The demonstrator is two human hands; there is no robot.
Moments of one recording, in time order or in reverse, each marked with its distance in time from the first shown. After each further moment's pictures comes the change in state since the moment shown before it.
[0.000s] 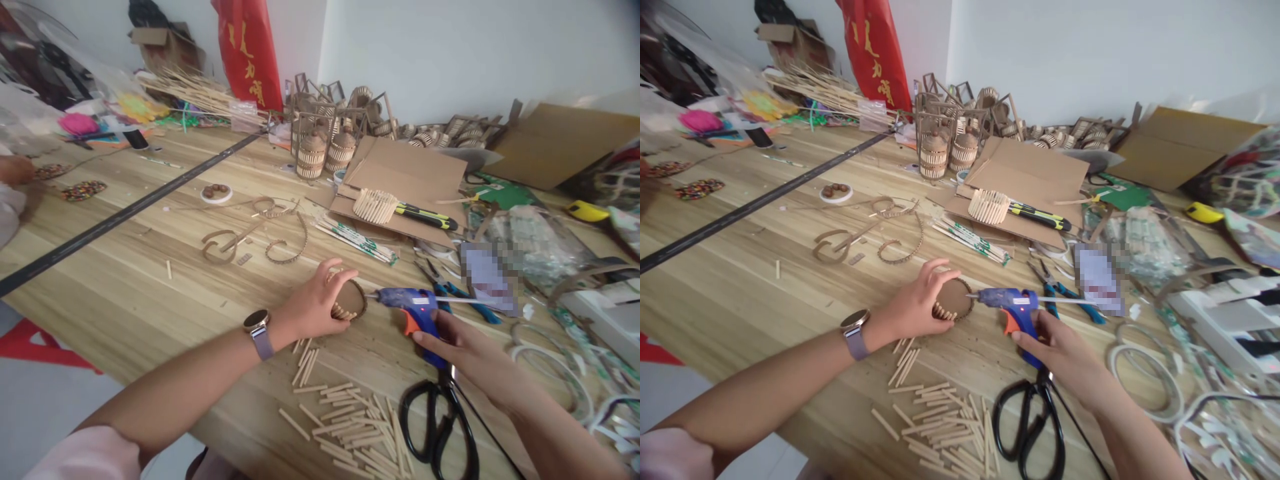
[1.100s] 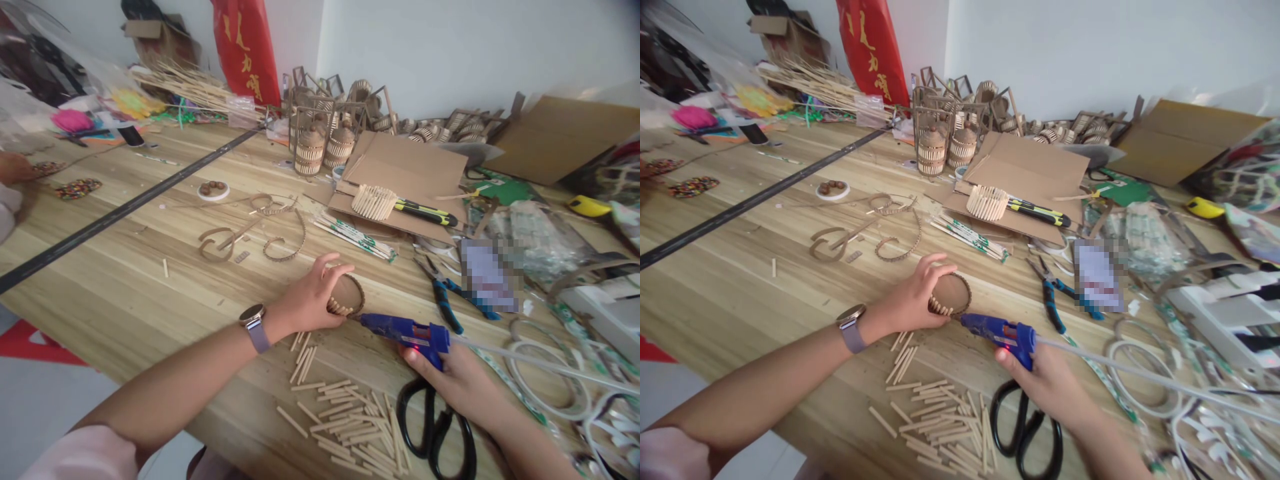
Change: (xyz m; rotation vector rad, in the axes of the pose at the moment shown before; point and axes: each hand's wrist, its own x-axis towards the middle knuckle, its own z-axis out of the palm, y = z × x) left_hand 0.002 -0.008 -0.001 -0.037 -0.016 0.016; right_hand -0.021 -0.014 0.019 -0.122 -0.073 -0.175
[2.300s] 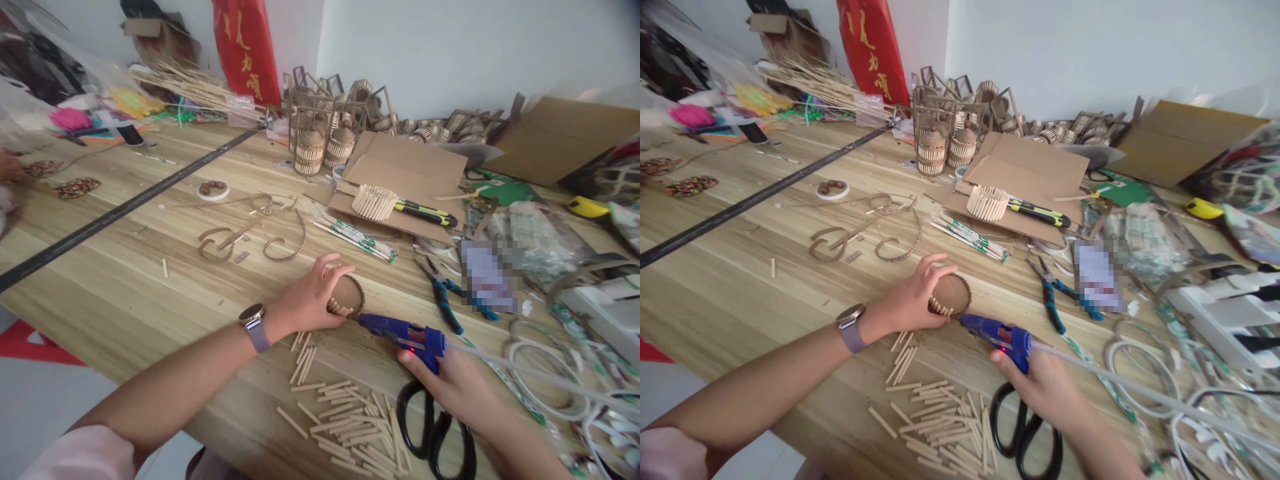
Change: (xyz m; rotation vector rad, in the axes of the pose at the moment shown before) left_hand 0.001 0.000 -0.001 0.009 -0.016 -0.014; right_hand -0.004 0.008 0.008 -0.083 0.000 -0.059
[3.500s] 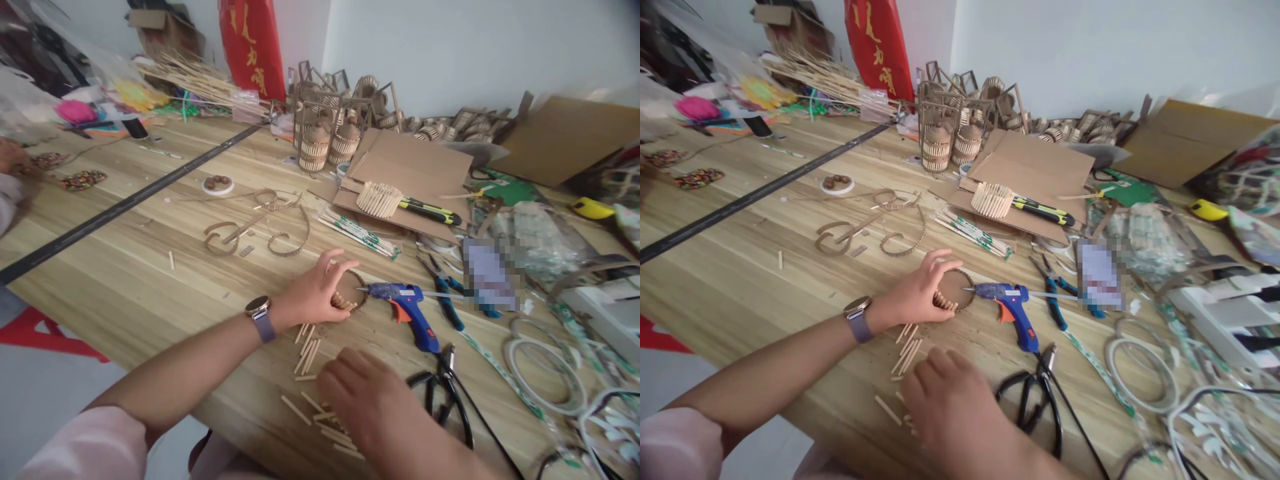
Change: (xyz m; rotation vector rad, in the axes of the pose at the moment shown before) left_hand -0.001 0.001 0.000 0.007 0.025 0.010; right_hand -0.001 -0.104 0.047 -0.312 -0.024 -0.718
